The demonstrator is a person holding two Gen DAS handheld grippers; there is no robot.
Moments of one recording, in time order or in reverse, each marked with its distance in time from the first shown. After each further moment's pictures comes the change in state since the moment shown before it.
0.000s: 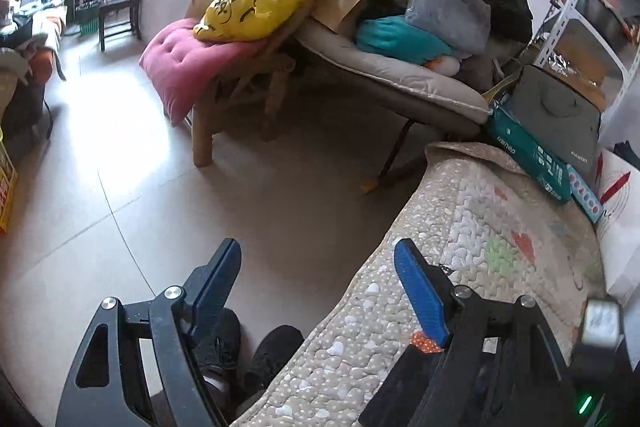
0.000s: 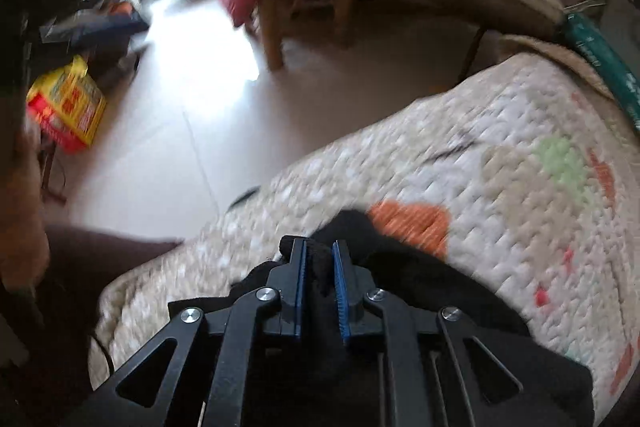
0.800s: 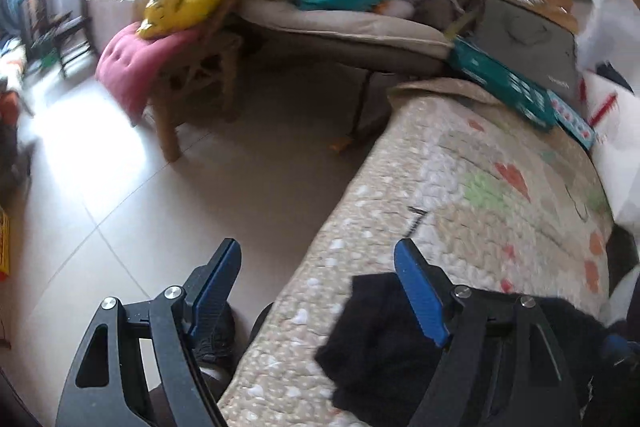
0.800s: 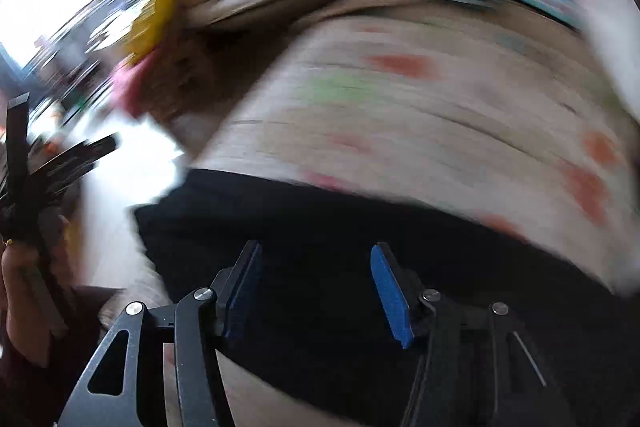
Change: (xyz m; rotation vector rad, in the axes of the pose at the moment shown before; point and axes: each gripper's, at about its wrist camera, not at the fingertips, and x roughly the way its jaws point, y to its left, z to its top) left arm 0.017 -0.067 -0.034 0.227 0.091 -0.036; right arm -0.150 -0.150 -0.142 0.558 -0.124 -0.185
